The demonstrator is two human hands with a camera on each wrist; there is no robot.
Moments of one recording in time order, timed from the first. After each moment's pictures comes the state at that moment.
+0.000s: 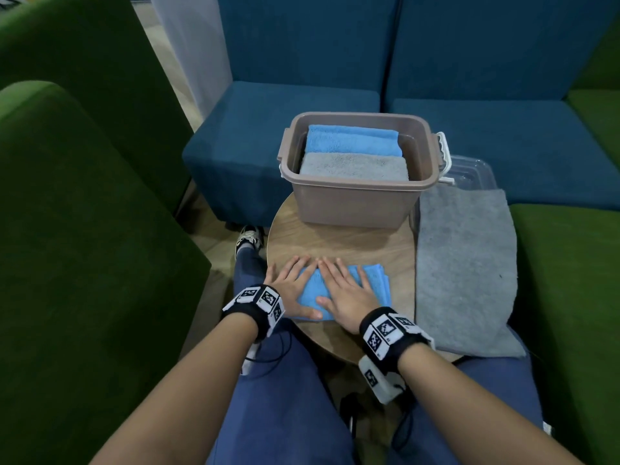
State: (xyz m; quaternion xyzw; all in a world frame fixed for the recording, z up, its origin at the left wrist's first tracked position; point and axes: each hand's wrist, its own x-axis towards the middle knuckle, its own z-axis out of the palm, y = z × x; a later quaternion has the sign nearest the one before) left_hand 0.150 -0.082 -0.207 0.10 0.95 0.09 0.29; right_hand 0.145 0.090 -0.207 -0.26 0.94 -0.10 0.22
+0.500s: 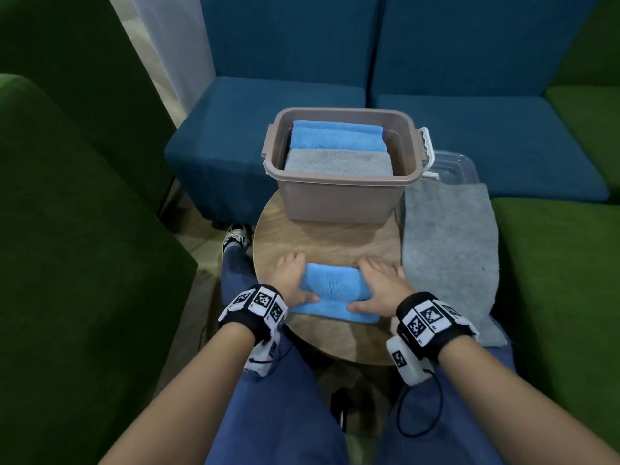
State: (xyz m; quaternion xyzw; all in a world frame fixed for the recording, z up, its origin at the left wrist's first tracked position) left_hand 0.142 -0.050 -0.187 0.03 0.95 0.24 0.20; right_hand 0.122 0.164 -0.190 -0.19 0.95 -0.12 0.23
